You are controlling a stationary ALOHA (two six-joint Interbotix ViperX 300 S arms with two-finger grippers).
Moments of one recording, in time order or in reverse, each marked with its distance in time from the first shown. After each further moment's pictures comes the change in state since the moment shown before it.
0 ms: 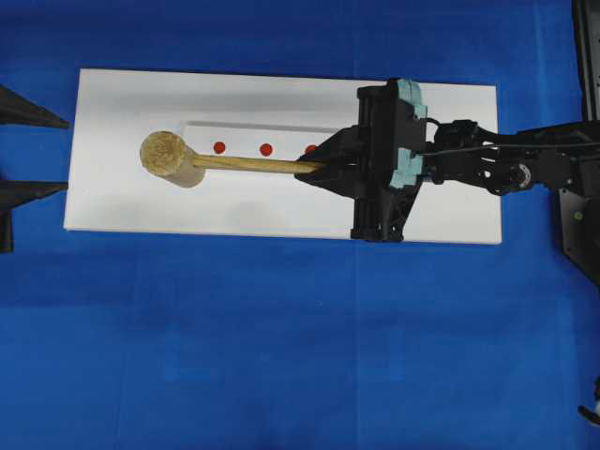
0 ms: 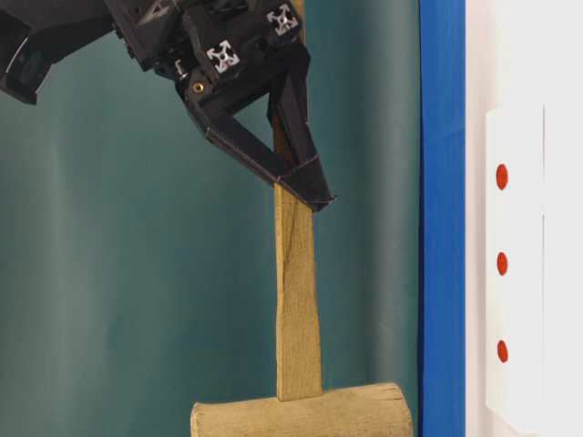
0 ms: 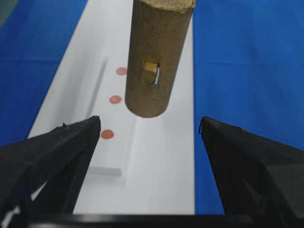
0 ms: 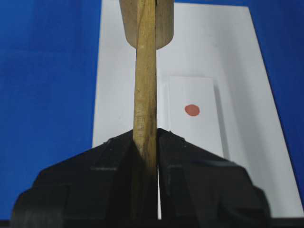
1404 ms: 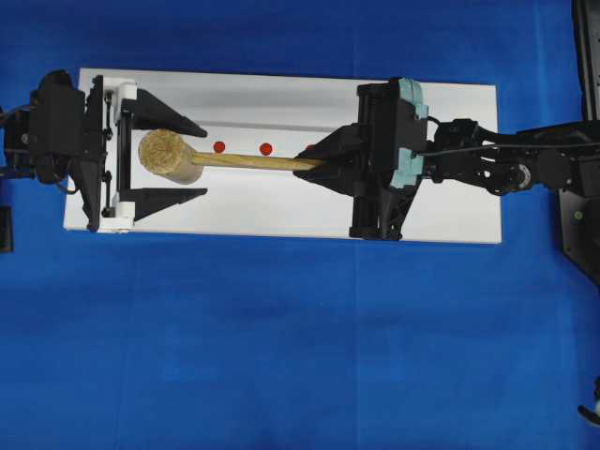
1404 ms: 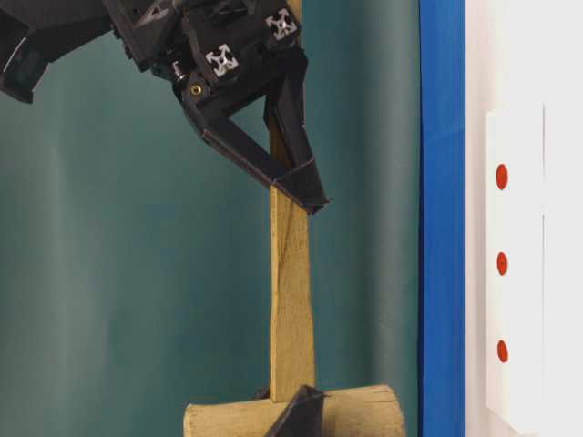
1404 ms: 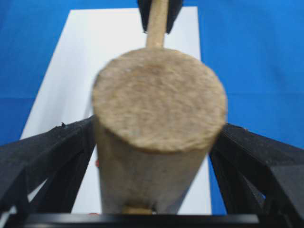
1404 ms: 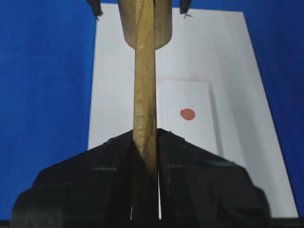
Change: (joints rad) left arm -0.009 0.810 -0.238 0.005 -0.526 0.043; right arm 0.002 0.000 0.000 -0.008 -0.020 0.000
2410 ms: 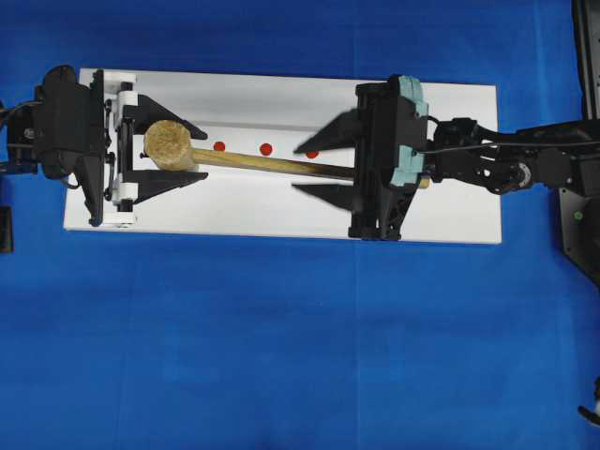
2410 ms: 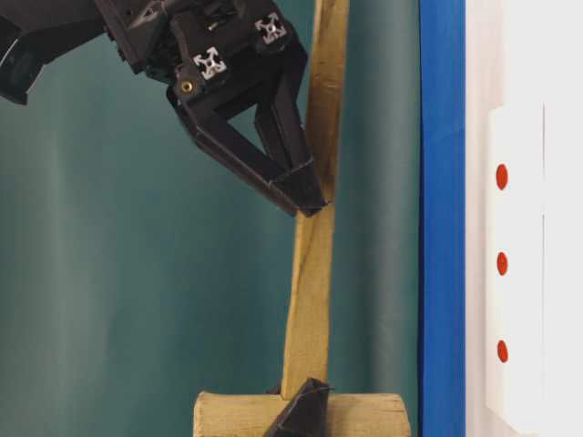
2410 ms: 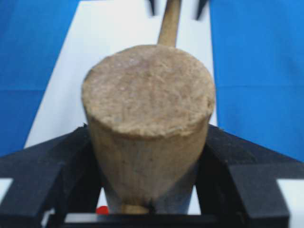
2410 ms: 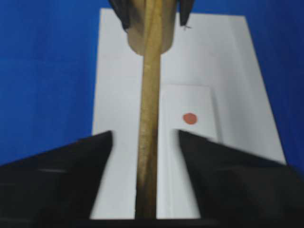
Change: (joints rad) left arm 0.014 0.002 -0.003 0.000 0.020 0.014; right arm -0.003 0.000 -0.008 0.002 0.014 0.008
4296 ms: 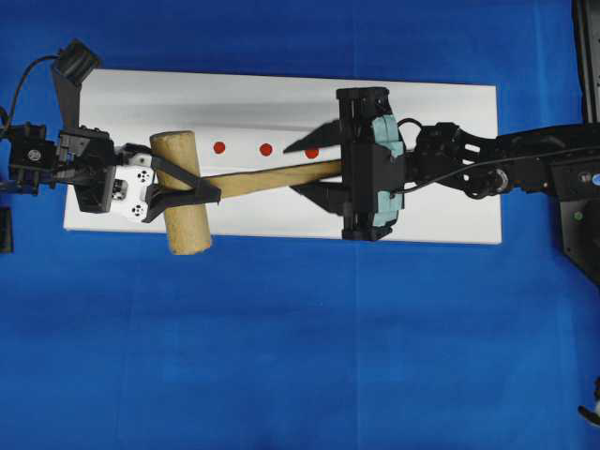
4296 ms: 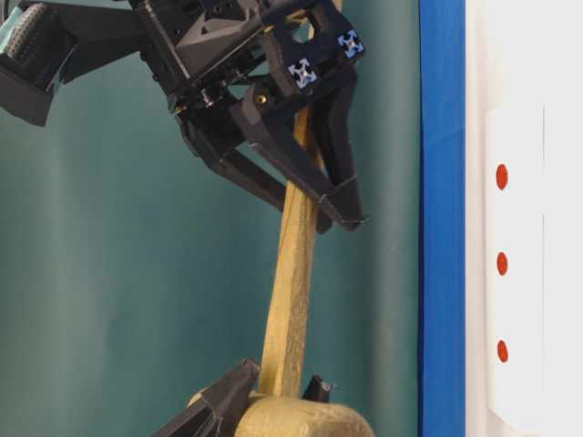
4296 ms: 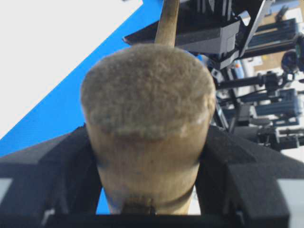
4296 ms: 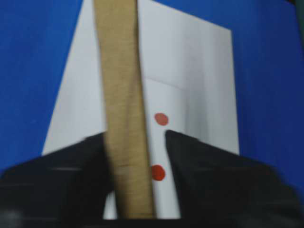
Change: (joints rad) left arm -0.104 -0.011 -0.078 -0.006 0.123 -1.247; right arm 0.000 0.071 -0.015 -0.009 -0.046 -0.287
